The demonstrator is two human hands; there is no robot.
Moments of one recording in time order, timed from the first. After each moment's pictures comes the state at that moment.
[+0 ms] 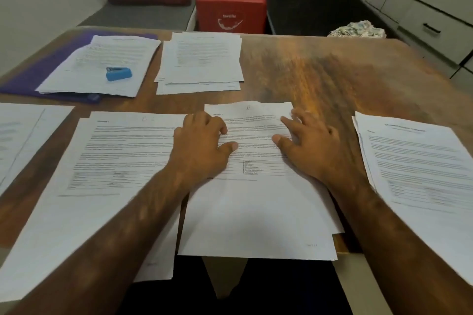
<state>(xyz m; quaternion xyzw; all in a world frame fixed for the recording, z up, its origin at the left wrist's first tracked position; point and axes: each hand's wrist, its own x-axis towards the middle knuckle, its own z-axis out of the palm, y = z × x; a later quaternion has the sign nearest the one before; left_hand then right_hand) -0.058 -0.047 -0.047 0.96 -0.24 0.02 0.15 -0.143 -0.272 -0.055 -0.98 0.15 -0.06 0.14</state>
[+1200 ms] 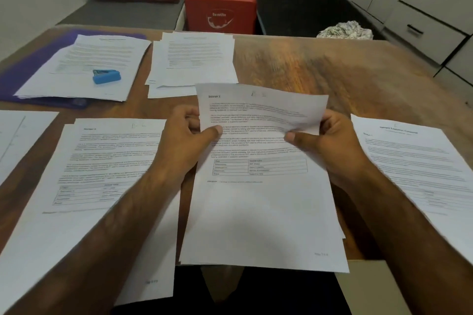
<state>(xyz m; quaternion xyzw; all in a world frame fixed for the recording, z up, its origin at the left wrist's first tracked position) -0.051 -0.037 -0.035 0.77 -0.10 -0.09 0.62 -0.159 -0.281 -0.038 -0.72 0.12 -0.17 0.67</state>
